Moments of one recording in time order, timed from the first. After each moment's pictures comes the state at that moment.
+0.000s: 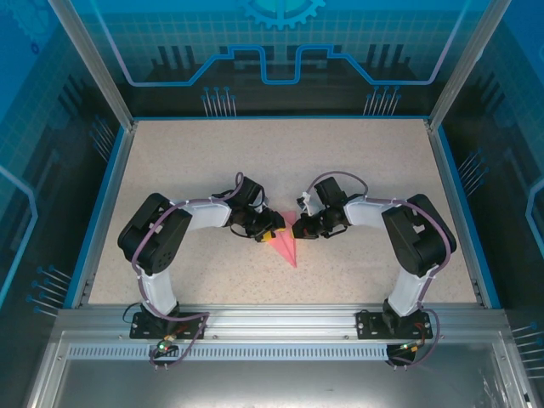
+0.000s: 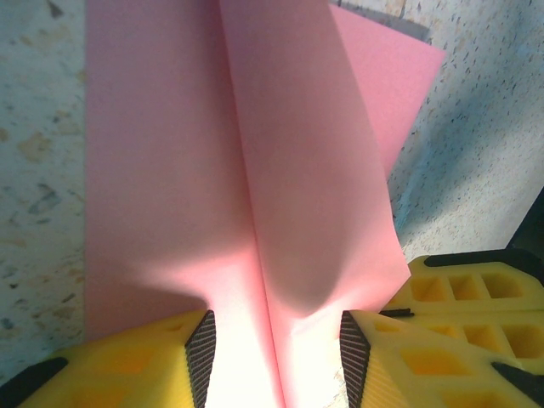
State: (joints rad) left arm -0.52 1.85 0.96 -0.19 0.58 -0.97; right arm 0.47 1.79 0.90 -0.28 -0.68 0.37
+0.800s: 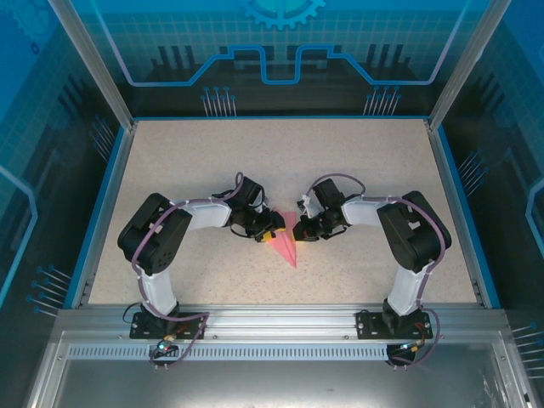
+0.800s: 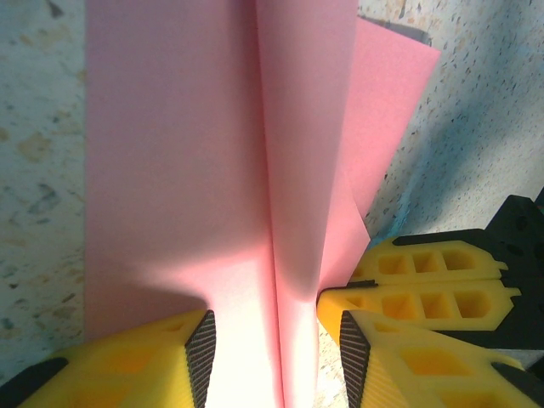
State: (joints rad) left arm -0.52 1.85 0.96 -0.19 0.58 -0.97; right arm 0.47 1.83 0.91 -0.30 -0.66 0.37
